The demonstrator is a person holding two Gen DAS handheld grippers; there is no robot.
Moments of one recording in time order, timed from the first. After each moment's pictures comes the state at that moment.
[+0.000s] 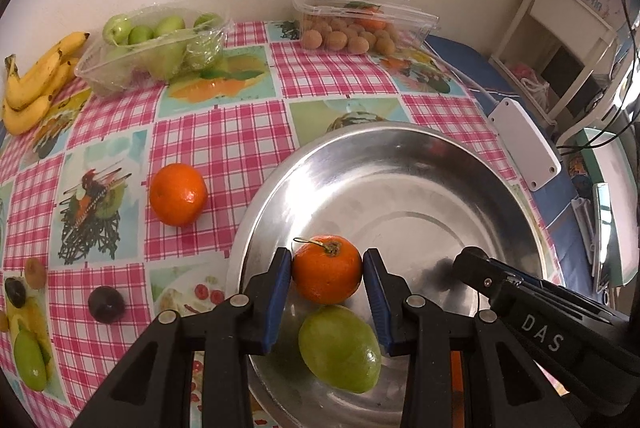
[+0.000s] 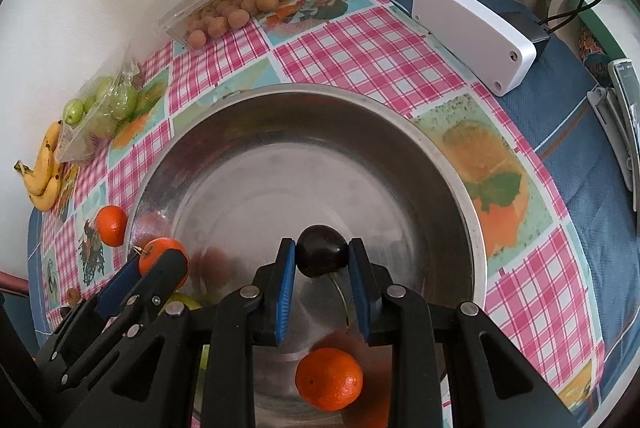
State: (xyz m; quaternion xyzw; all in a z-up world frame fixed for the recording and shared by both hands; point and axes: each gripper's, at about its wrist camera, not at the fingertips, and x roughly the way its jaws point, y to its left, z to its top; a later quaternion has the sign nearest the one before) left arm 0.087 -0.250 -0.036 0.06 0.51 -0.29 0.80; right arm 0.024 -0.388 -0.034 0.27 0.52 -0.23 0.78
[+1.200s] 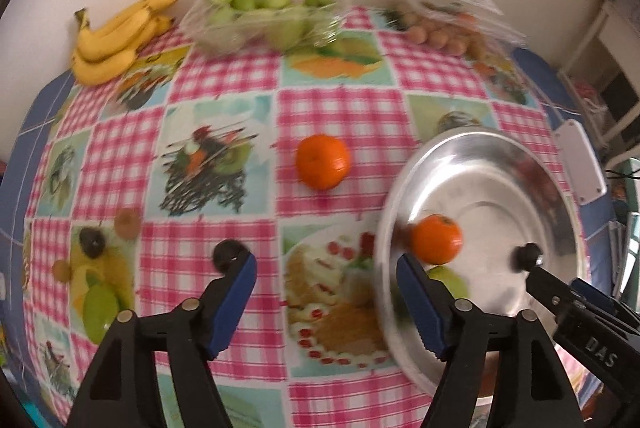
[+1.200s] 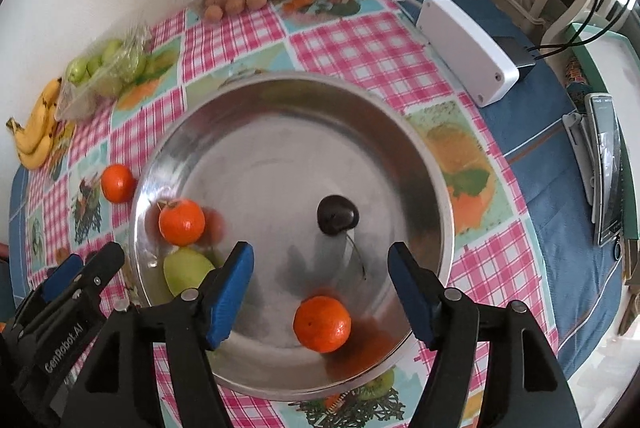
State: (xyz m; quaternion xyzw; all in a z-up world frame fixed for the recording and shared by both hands) left arm 0.104 -0.184 -0.015 0.07 0.57 -0.17 0.80; right arm 0.016 -0.370 -0.010 0.21 0.58 -0.23 0.76
